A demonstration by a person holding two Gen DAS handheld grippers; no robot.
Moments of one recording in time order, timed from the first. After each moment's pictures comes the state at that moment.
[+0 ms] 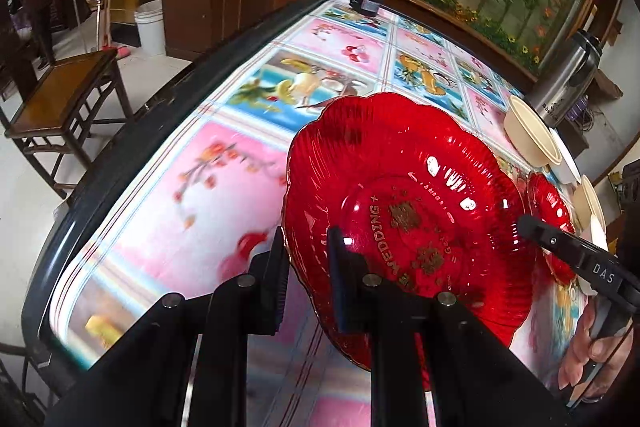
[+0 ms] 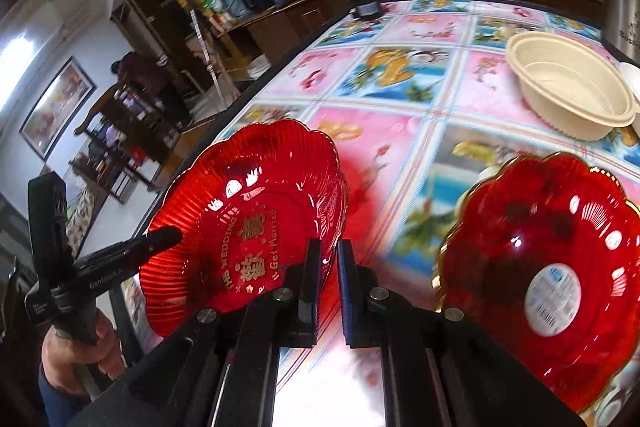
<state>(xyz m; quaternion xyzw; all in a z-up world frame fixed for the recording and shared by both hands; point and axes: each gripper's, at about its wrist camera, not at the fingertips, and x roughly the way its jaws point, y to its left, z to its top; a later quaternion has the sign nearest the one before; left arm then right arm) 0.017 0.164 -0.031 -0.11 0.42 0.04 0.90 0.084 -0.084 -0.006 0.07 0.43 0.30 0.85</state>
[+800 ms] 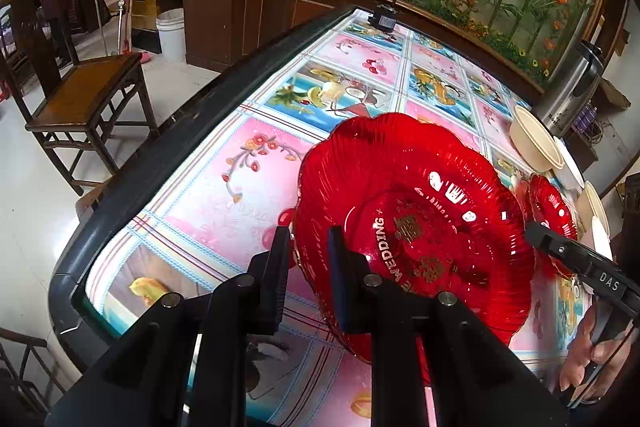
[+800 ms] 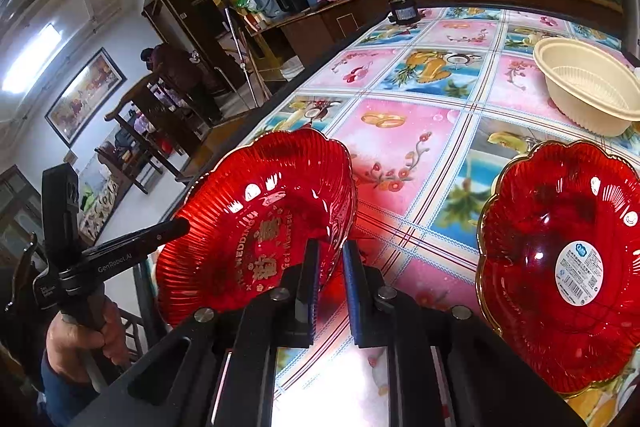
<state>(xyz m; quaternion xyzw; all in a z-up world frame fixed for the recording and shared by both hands) -0.011 0.172 -0.022 -0.11 0.39 0.07 0.91 0.059 -0.084 -0.002 0.08 0.40 0.35 0.84</state>
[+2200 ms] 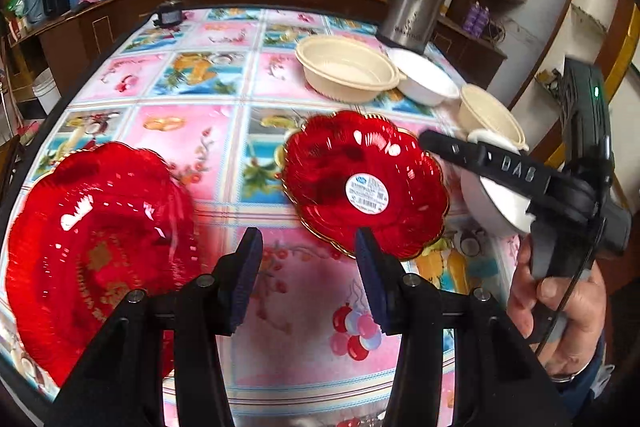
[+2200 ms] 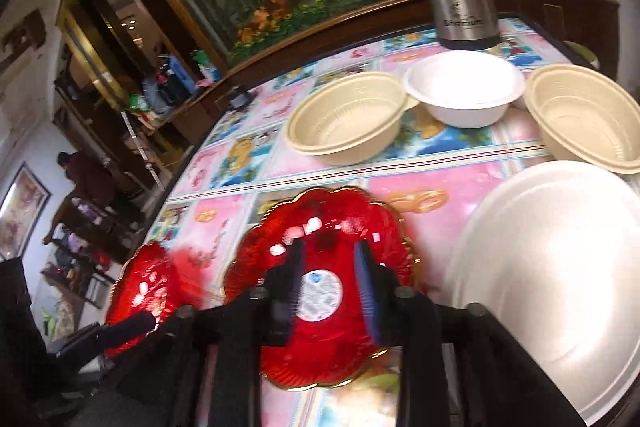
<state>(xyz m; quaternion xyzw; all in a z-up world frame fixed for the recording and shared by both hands) 0.026 -0.057 -0.008 0.01 0.42 -0.13 0.90 0.076 -0.263 0.006 0.20 0.36 0.14 0.90</state>
